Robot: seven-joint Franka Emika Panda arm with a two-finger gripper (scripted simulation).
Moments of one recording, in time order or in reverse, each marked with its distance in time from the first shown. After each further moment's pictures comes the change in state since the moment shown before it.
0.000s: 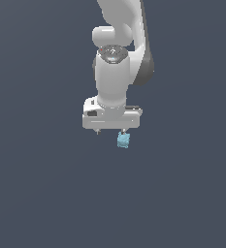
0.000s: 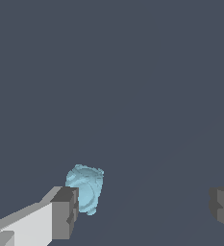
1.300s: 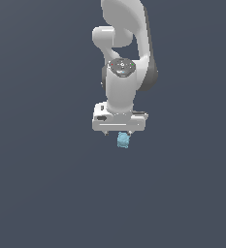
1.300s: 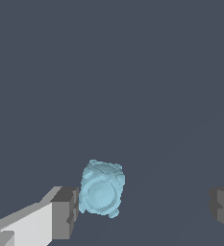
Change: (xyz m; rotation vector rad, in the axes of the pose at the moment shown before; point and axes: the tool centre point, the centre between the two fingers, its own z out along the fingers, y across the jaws) arm -0.017 -0.030 0.033 0.020 -0.029 0.044
